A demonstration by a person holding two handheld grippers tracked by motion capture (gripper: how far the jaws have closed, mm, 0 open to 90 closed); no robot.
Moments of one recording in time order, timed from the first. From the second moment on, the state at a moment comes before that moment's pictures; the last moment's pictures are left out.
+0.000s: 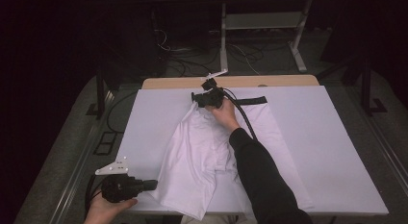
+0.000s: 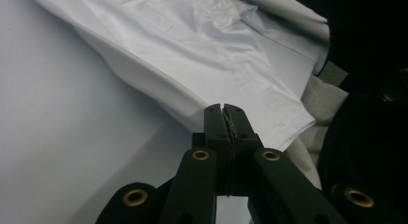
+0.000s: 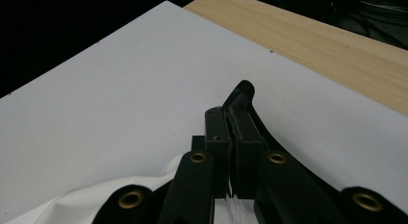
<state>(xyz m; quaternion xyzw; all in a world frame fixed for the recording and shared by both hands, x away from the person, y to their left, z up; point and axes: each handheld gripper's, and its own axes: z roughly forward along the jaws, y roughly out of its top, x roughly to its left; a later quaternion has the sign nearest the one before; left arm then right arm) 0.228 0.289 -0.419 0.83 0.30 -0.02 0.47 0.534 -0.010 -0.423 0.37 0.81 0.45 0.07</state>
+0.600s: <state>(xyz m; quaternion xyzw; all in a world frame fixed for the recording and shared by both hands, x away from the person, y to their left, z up) 0.235 0.243 -0.400 0.85 0.22 -0.04 0.48 0.534 -0.033 -0.408 0.37 0.81 0.45 0.08</state>
